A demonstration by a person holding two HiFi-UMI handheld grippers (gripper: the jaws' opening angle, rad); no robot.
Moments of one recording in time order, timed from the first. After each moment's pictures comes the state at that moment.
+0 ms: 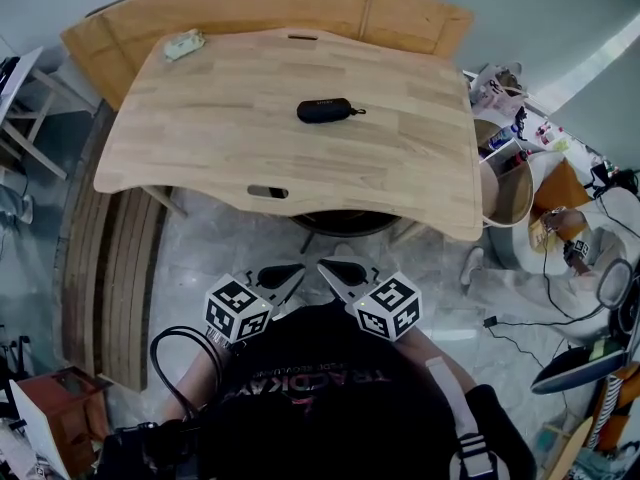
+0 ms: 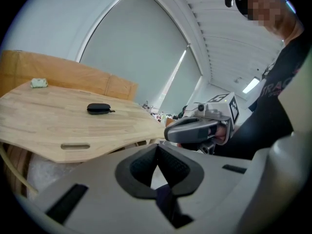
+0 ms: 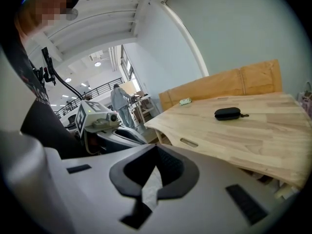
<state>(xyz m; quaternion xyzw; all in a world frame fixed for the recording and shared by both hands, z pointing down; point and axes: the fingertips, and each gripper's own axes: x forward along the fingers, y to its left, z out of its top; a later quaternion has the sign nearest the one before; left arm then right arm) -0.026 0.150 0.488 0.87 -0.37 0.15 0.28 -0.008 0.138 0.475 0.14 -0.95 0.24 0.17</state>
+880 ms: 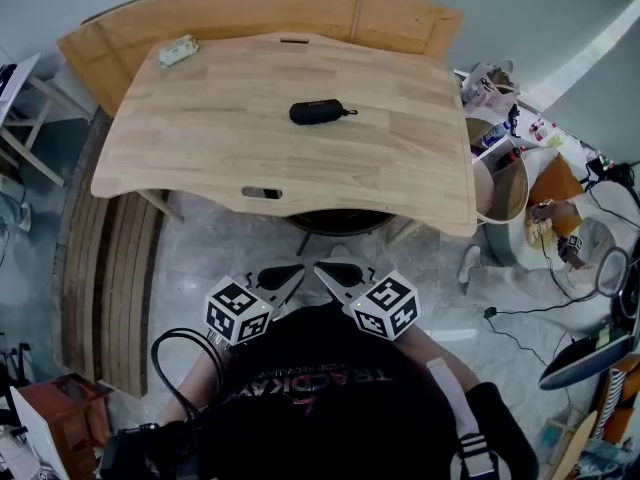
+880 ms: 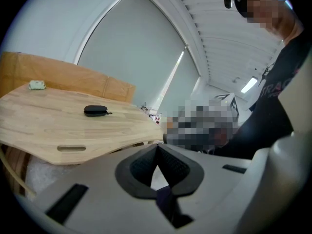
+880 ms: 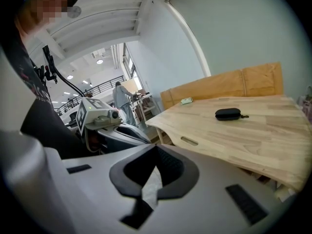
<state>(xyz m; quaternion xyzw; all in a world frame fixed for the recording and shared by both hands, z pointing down) -0.015 0.155 0.484 0.88 -0.37 0.14 0.27 -0.003 0.149 0.476 0.13 -0.95 0.23 0.18</state>
